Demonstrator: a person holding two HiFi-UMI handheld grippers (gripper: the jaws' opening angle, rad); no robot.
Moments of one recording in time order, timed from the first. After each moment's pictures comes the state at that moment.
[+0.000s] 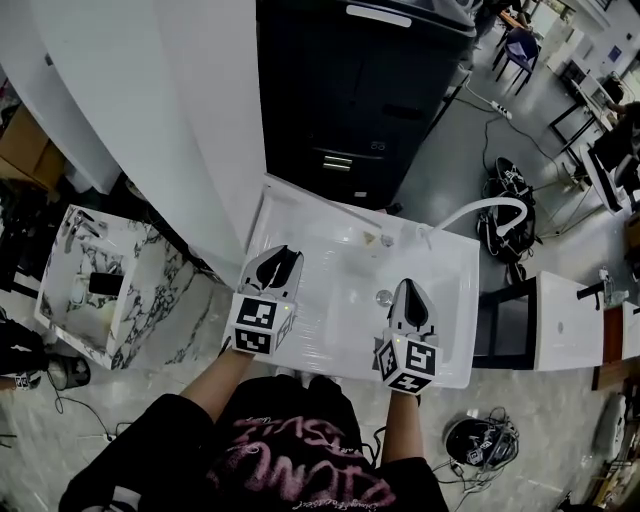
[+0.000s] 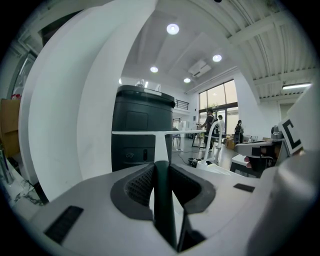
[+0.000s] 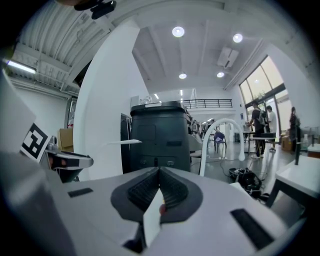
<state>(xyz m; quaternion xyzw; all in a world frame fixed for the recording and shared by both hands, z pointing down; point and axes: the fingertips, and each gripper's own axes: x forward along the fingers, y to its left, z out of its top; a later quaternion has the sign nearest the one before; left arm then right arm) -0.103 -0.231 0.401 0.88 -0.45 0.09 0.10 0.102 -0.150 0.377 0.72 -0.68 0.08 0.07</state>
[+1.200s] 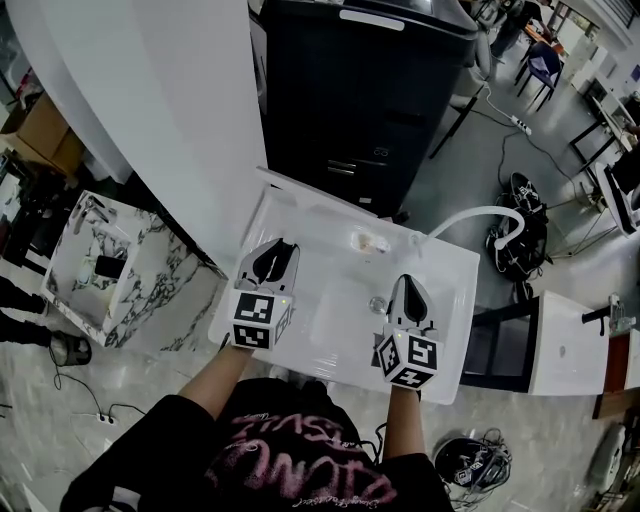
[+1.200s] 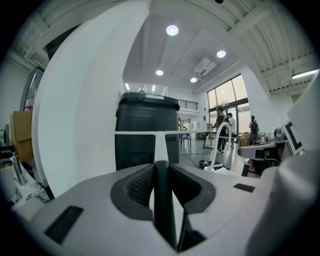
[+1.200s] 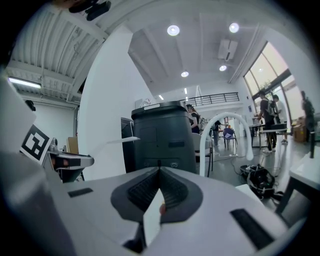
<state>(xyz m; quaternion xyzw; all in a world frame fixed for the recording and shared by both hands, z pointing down) -0.074 -0.228 0.380 0.85 -0.51 0.08 0.08 0.144 -0.164 0.374 0.68 -0.72 0.09 0.05</state>
